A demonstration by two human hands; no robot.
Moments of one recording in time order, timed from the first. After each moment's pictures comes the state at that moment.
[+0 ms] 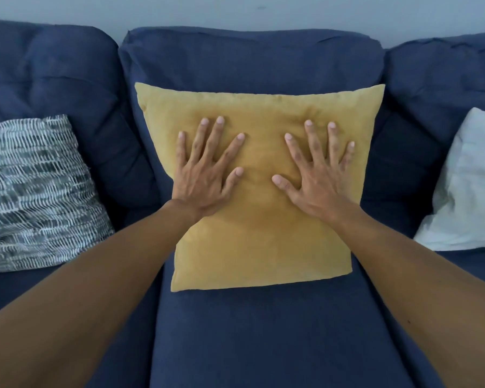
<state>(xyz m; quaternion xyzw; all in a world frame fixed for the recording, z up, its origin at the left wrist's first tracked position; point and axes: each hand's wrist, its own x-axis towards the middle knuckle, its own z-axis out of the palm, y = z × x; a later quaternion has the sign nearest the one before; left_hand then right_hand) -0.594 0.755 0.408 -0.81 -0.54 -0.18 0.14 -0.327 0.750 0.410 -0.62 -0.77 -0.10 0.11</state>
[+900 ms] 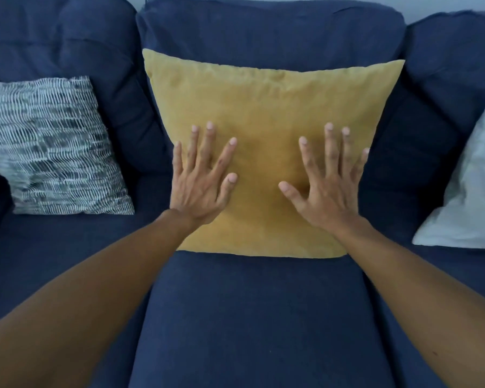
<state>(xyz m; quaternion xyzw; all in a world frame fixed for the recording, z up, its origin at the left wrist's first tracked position) -0.574 0.668 0.386 -0.77 -0.59 -0.21 0.13 -0.295 0.689 0.389 -0.55 -0.80 -0.12 0.19</state>
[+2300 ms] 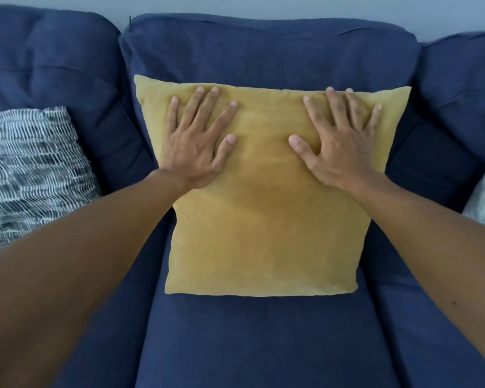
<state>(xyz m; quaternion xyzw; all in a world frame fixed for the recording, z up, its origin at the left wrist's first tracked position) -0.597 0.802 0.444 -0.78 -0.59 -0.15 0.14 -0.306 0.827 0.446 -0.60 -0.78 -0.10 0.14</state>
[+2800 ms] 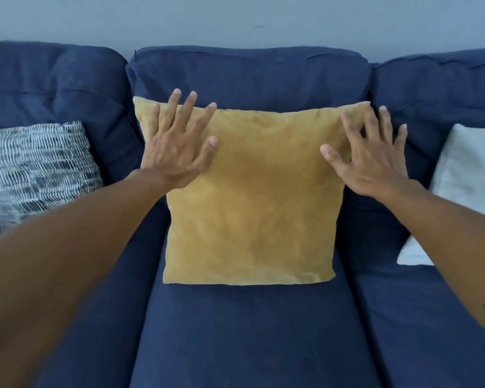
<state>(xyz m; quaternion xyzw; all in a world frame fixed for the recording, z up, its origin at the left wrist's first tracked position) -0.588 0.750 0.505 -0.77 -0.61 -0.14 0.11 -0.215 0.770 0.488 -0.67 -0.74 -0.05 0.09</state>
